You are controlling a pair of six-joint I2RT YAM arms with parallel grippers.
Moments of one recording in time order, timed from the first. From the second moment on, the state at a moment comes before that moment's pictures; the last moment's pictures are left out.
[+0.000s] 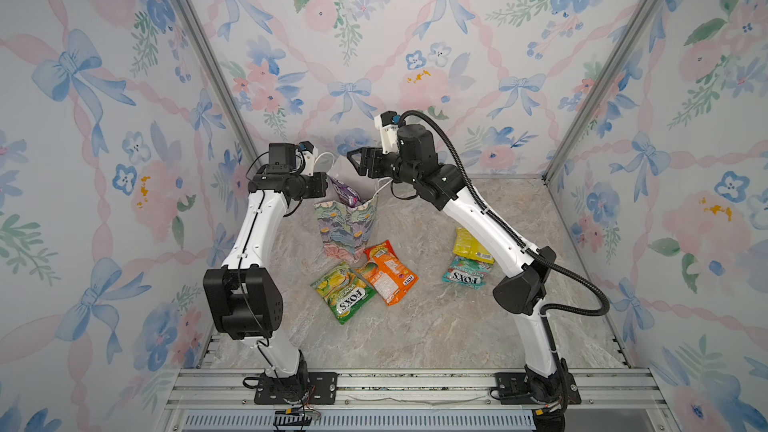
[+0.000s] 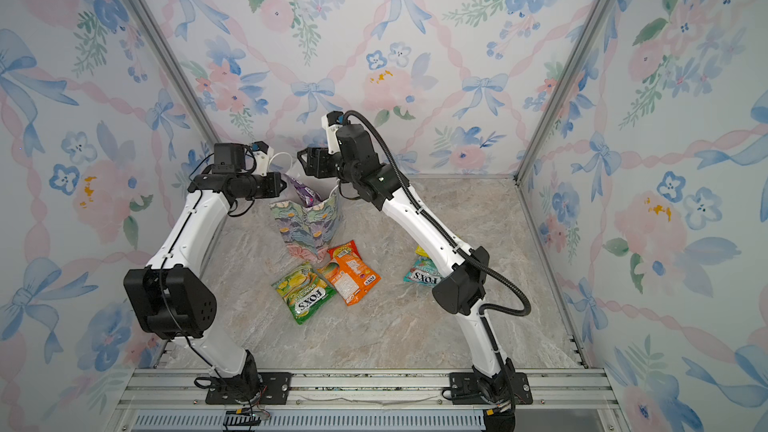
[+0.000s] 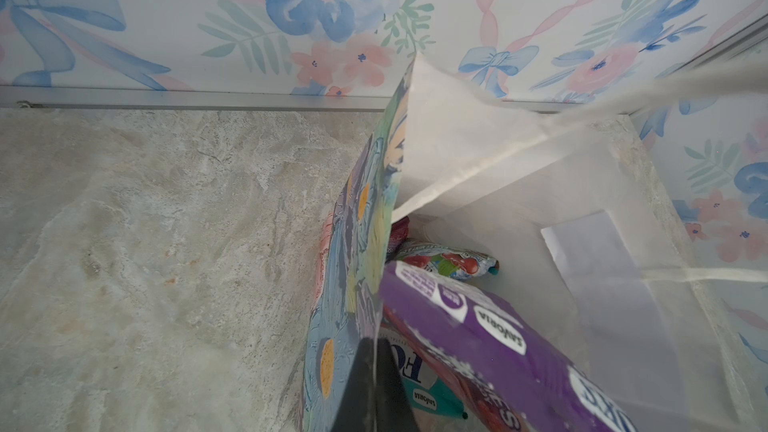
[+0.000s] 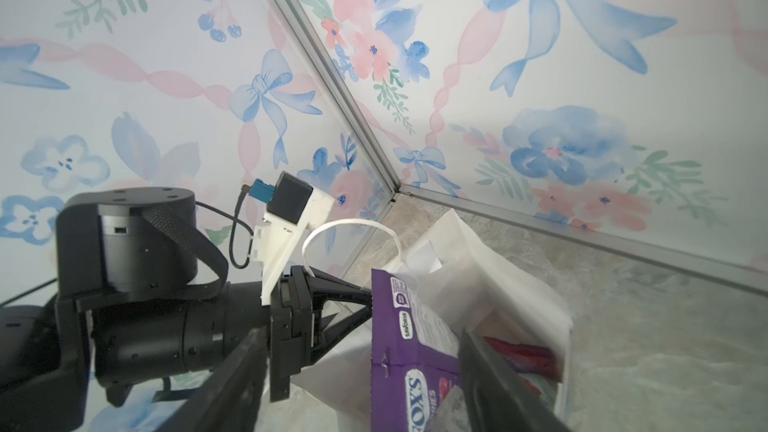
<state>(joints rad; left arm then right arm) 0.03 1.70 1.66 -0.72 0.38 -0.05 0.77 2.18 2.49 -0.54 -0.11 0.44</state>
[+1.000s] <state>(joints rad) 0.03 1.70 1.66 -0.72 0.38 -0.05 0.89 2.26 2.54 -0.90 -0.02 0.11</state>
